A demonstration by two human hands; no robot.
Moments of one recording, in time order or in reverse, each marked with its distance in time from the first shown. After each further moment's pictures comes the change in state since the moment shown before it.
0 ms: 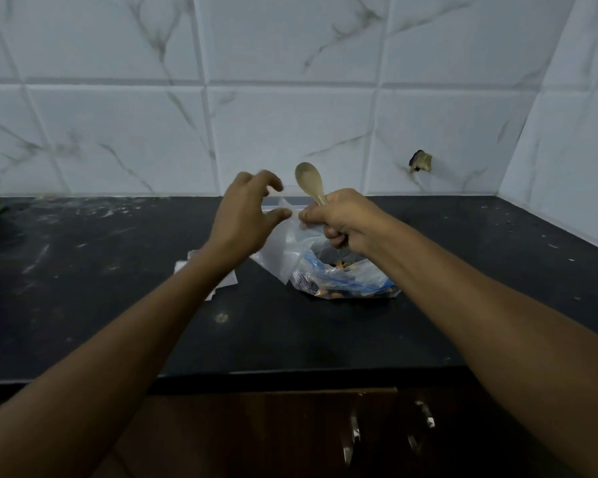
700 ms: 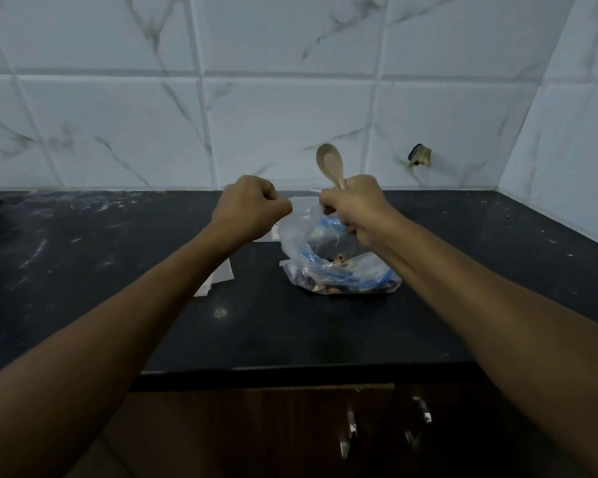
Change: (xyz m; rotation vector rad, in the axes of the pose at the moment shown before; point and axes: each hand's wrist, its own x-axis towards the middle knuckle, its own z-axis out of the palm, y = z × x) left_hand 0.002 0.024 -0.008 -0.138 -0.191 -0.297; right_hand 0.005 0.005 -0.009 -0.084 0.254 -0.062
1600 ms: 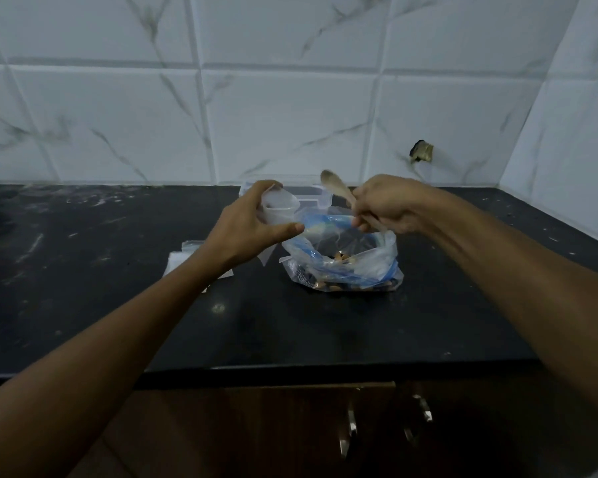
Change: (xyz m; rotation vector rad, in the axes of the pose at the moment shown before) left_hand -0.004 -0.045 0.013 -0.086 -0.055 0.208; right_hand 0.015 -0.002 -0.043 -0.185 -0.302 0.162
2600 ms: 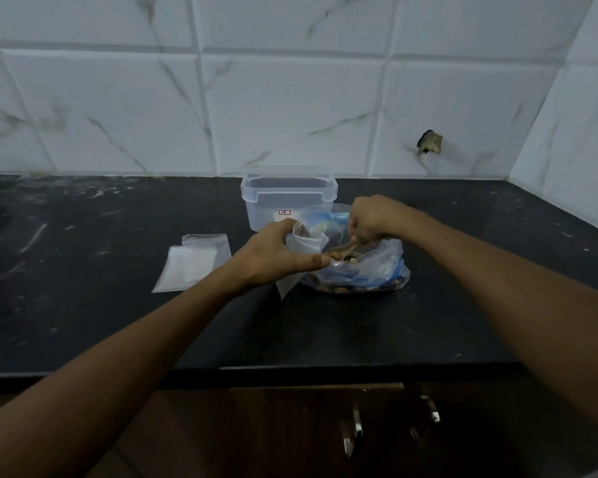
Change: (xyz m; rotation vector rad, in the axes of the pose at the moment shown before) left_hand -0.010 -0.007 0.032 -0.184 -0.333 -0.131; right_hand 0.035 0.018 0.024 -1.067 -0.006 -0.115
